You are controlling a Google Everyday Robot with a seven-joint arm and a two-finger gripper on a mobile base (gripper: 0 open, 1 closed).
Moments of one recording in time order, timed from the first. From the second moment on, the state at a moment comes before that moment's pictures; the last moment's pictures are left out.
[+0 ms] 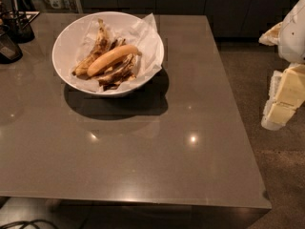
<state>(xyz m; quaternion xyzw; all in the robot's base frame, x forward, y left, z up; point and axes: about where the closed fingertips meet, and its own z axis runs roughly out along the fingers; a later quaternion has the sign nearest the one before) 0.438 -0.216 0.976 -0.60 0.78 -0.03 0.16</state>
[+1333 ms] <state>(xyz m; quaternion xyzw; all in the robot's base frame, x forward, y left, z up) 0.477 -0.153 0.971 -0.66 0.74 -0.05 0.13</state>
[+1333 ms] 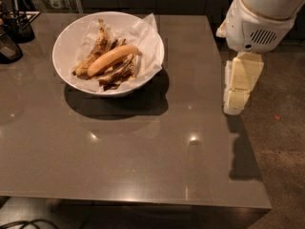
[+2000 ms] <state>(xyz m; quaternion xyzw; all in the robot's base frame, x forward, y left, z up) 0.513 -0.118 0.991 -0.69 0.70 -0.07 0.16</state>
